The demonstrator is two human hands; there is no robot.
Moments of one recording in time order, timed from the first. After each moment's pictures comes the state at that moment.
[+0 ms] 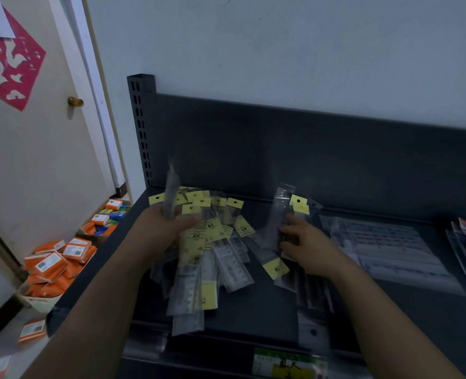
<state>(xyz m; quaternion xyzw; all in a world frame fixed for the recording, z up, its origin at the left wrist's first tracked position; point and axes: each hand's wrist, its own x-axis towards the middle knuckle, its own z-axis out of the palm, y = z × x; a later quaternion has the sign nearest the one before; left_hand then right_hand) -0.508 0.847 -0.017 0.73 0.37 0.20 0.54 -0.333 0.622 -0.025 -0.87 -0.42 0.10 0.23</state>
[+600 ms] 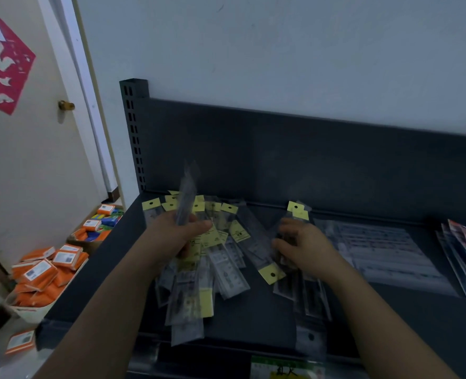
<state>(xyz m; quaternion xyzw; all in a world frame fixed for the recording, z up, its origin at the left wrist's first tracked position) -0.492 0.831 -0.015 0.74 0.29 0.16 0.59 -0.321 0.623 -0.034 -0.88 -0.41 0.02 0.26</state>
